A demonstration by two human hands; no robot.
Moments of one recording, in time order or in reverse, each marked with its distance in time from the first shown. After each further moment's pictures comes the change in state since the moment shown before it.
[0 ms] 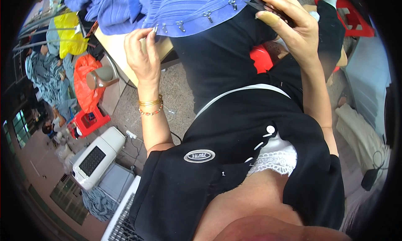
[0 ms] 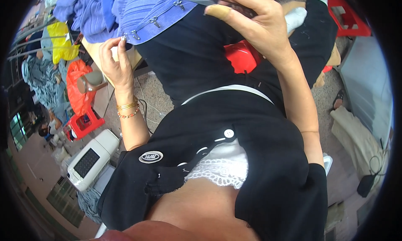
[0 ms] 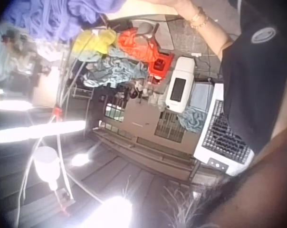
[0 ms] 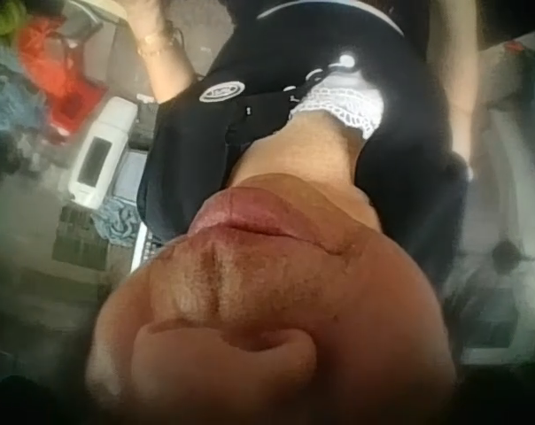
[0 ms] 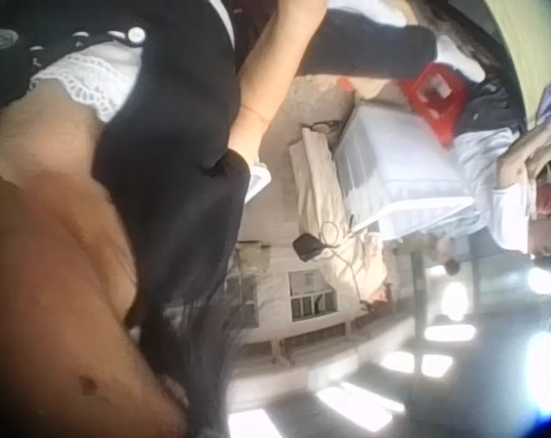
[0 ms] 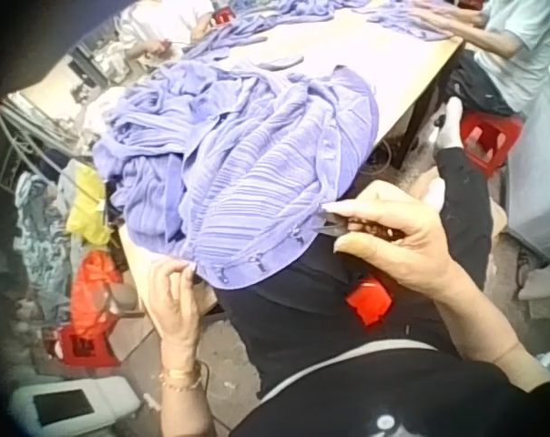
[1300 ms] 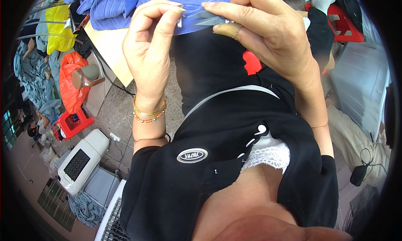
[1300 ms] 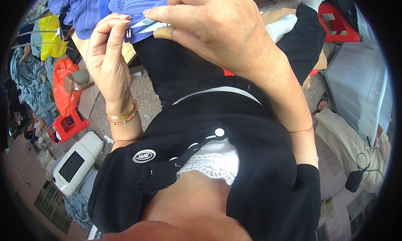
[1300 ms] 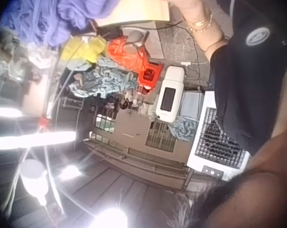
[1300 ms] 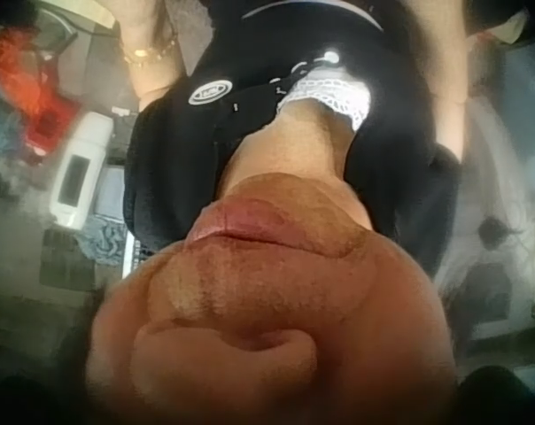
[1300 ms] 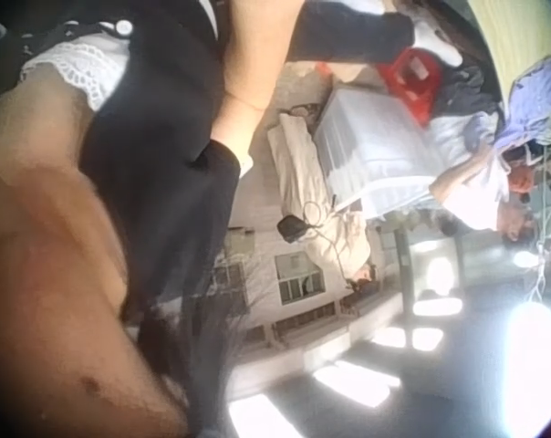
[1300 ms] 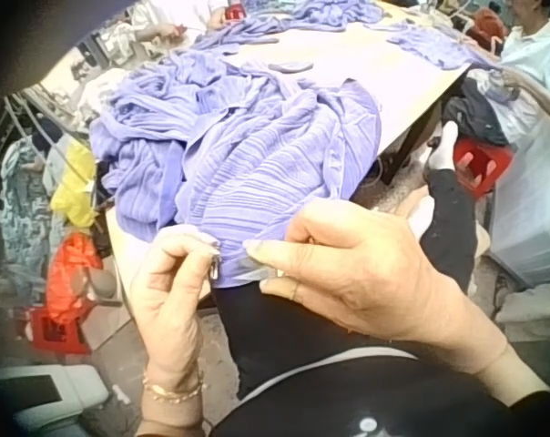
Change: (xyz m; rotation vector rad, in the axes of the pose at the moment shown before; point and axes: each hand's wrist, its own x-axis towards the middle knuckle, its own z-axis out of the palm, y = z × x) left_hand 0.034 0.074 -0.001 -0.996 0.003 -0.261; right_hand 0.034 -0.068 0.028 -0.482 -0.283 -0.140
